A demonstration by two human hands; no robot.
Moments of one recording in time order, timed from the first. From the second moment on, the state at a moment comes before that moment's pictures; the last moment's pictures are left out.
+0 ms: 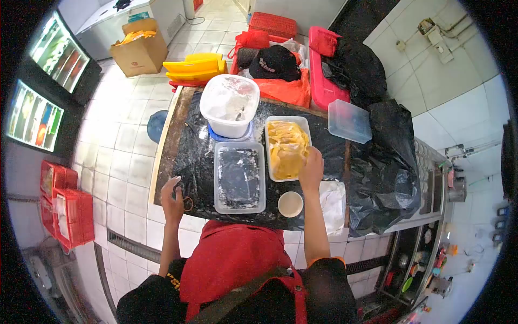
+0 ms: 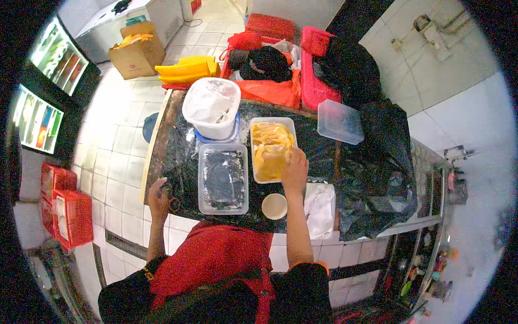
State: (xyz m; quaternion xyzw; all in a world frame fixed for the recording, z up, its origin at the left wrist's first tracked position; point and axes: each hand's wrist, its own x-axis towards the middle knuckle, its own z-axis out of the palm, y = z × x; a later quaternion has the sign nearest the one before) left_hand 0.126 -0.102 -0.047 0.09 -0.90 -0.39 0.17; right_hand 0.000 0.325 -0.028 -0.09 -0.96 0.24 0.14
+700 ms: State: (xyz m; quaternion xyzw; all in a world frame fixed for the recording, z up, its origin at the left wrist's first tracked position) left_hand 0.095 -0.171 -0.021 0.04 -0.85 -0.50 0.15; right_hand -0.008 0.268 -0.030 -0.01 -1.00 0.02 0.07
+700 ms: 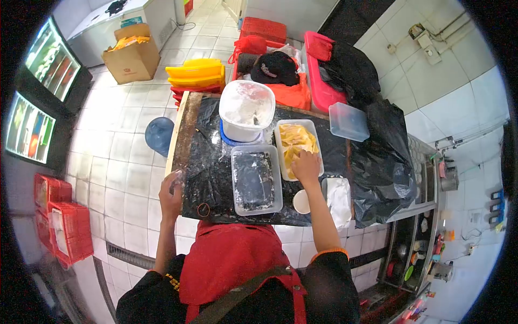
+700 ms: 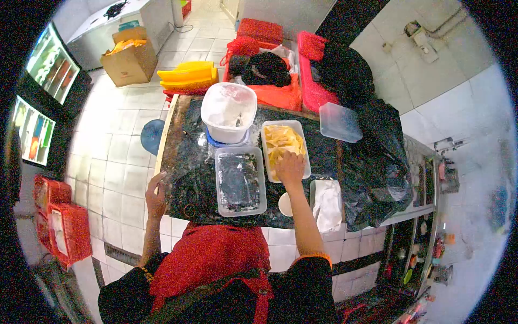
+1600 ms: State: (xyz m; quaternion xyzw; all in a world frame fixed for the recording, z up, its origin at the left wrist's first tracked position) left_hand 0.032 0.039 0.001 0.09 -0.28 -0.92 -0.25; right_hand -0.024 0.269 0.032 0.07 -0.87 0.49 0.03
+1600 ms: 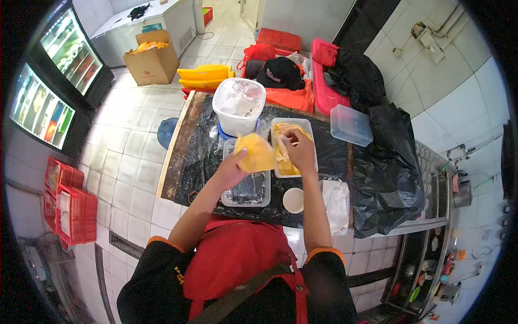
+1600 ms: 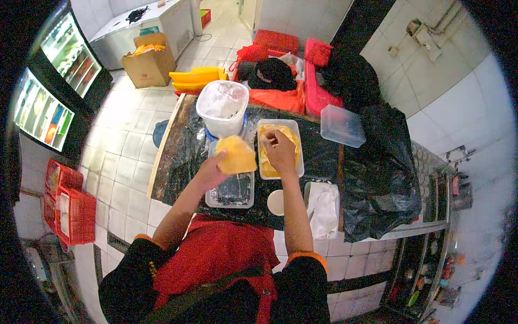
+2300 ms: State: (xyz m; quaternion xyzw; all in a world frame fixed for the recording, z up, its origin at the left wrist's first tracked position) left_hand 0.038 0.041 -0.043 0.08 -0.16 -0.95 -0.27; right_hand -0.047 0.307 -0.035 -0.08 -0.69 0.71 0.04
